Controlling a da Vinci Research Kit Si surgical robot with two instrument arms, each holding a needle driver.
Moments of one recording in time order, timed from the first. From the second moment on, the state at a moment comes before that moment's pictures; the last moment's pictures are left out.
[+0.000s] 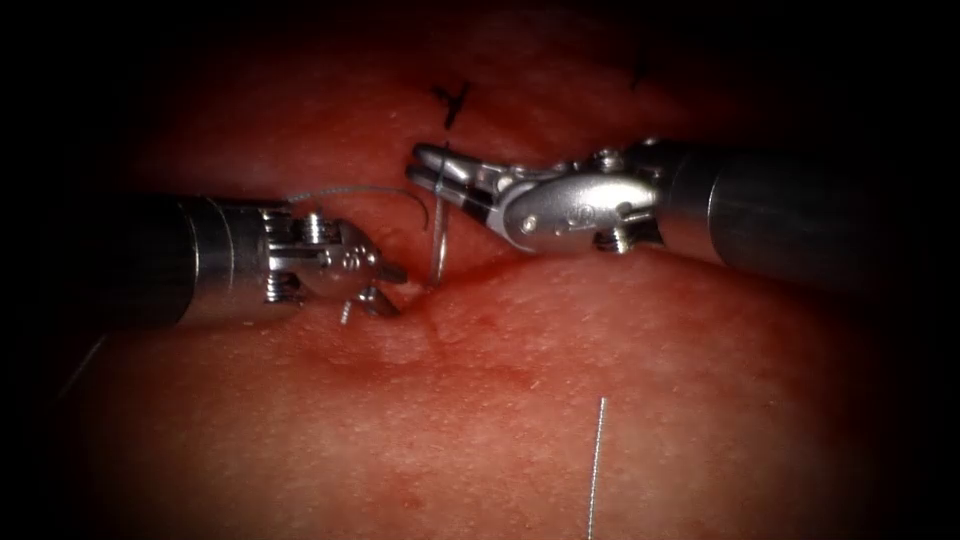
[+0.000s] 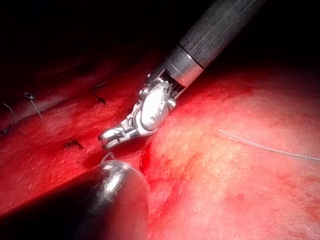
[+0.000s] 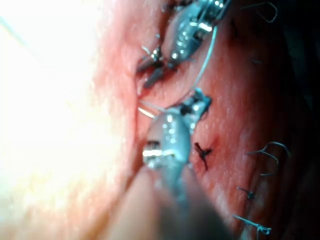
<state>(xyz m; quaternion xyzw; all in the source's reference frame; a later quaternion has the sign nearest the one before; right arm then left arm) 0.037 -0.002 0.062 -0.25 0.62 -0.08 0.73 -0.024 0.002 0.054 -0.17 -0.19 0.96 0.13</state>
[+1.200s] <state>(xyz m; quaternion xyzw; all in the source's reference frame) 0.039 -0.003 0.060 -0.25 0.62 0.04 0.74 -0.028 -0.006 0.053 -0.27 -0.12 0.94 0.17</state>
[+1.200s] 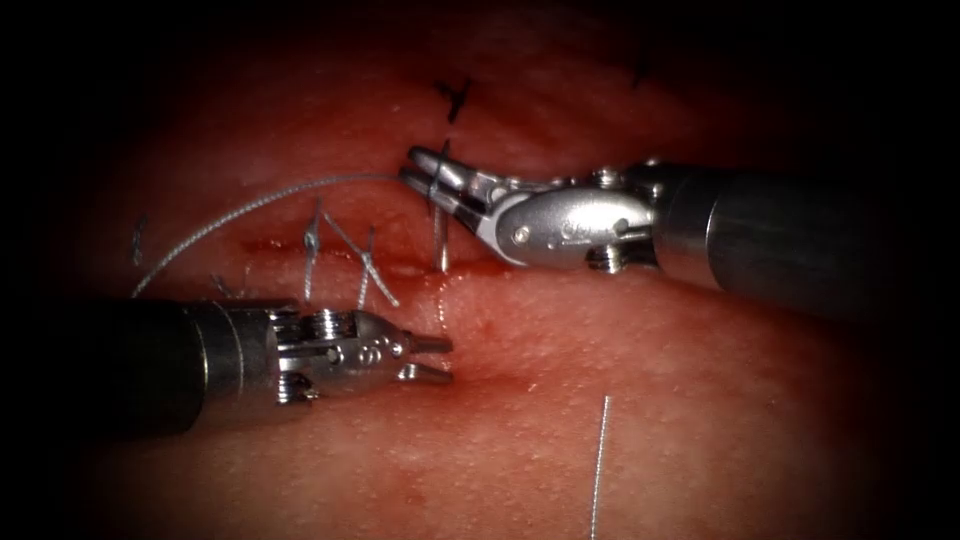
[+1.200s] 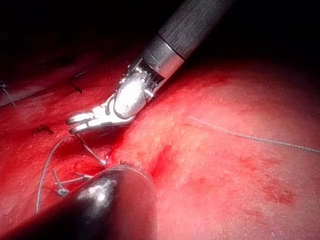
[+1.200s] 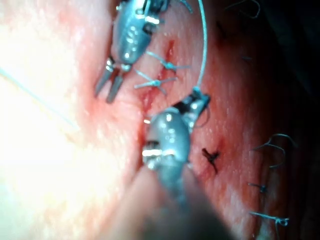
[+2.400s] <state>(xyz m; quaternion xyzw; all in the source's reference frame) 0.038 -0.001 0.059 -0.13 0.61 0.21 0.75 -0.026 -0.010 0.055 -0.28 -0.13 0.94 0.17</state>
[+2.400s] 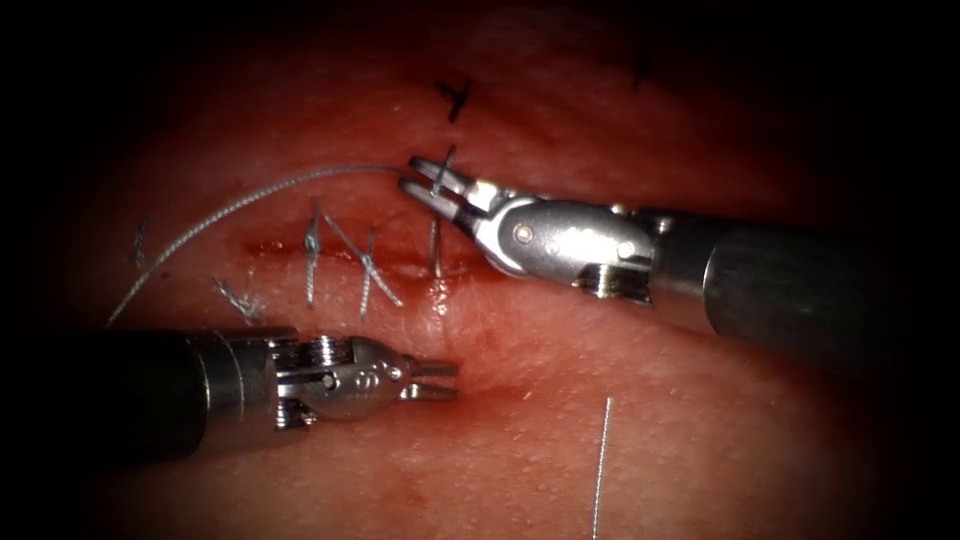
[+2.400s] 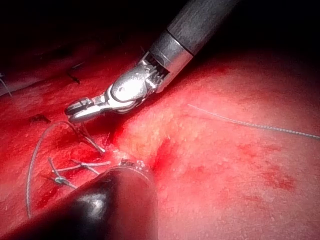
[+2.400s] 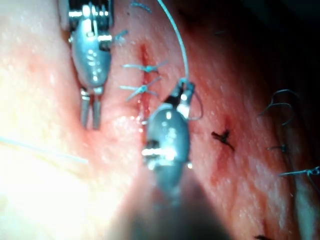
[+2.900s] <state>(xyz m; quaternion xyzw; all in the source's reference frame) 0.038 0.001 0.060 -0.01 0.58 0.28 0.77 -0.025 -0.011 0.056 -0.27 -0.13 0.94 0.16</state>
